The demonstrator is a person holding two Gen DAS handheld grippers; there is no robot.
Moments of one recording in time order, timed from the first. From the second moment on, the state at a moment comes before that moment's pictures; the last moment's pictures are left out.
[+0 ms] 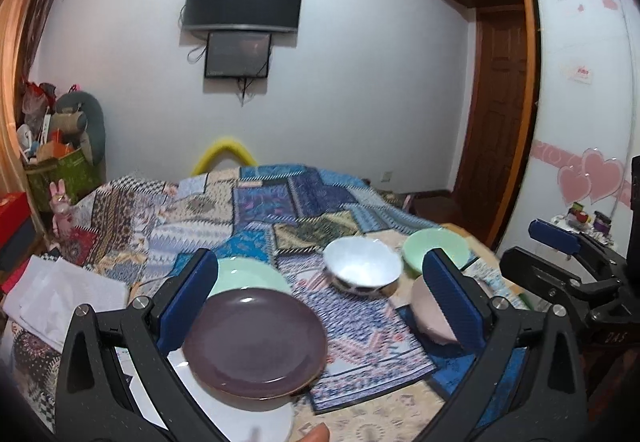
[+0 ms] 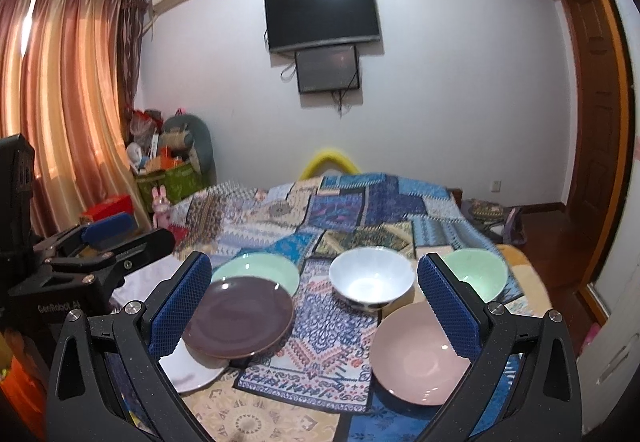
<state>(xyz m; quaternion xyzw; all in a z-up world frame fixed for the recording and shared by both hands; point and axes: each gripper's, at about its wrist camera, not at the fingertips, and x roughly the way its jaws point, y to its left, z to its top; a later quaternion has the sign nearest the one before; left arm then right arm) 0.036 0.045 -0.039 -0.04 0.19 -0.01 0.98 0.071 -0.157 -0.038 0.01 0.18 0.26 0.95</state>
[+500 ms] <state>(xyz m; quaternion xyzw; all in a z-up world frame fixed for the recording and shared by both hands) 0.087 0.138 -0.122 -0.06 0.30 0.04 0.95 0.126 -0.102 -0.101 0.00 0.30 0.28 0.91</state>
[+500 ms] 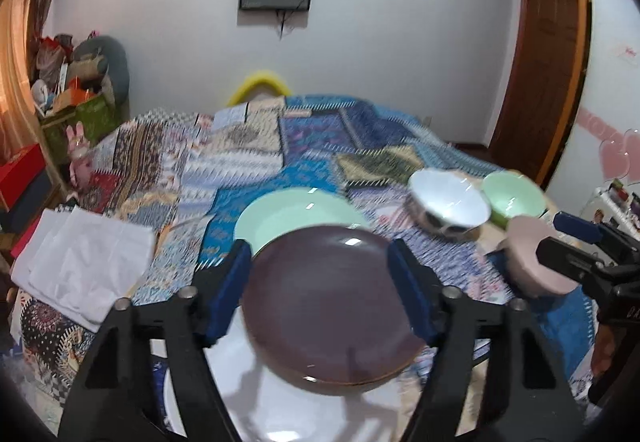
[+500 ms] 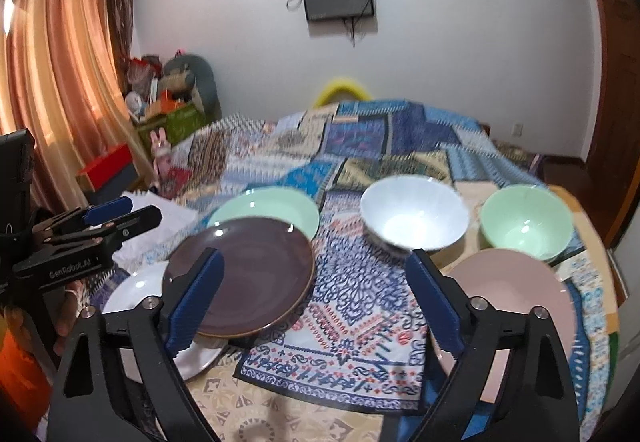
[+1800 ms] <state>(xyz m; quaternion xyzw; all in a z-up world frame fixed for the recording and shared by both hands) 0.168 0.220 -0.216 -0.13 0.51 -0.02 0.85 0.196 -0.049 -0.189 0.01 0.50 0.31 0.80</state>
